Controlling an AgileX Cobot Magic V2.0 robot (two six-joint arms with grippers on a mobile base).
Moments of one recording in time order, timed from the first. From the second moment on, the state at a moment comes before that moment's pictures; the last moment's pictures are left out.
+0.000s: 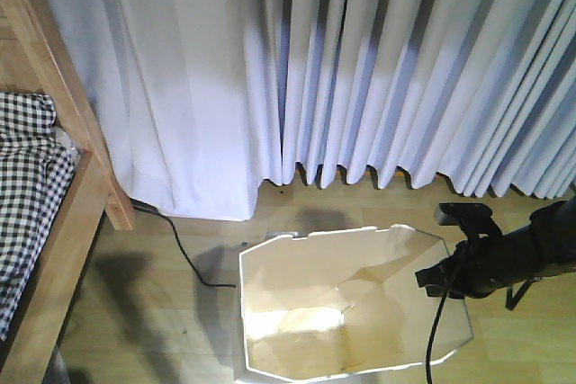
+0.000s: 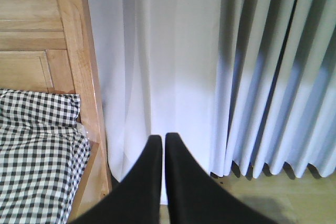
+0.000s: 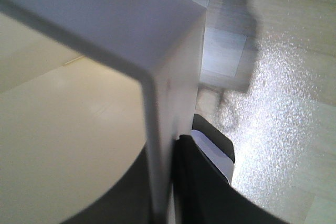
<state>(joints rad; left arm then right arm) 0.00 -0.01 0.03 -0.02 0.27 -0.02 -0.11 2.14 -0.64 1.44 0.41 -1.72</state>
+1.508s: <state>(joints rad) 0.00 -0.01 0.03 -0.02 0.27 -0.02 -0.11 2.14 -0.67 1.43 0.38 -1.68</state>
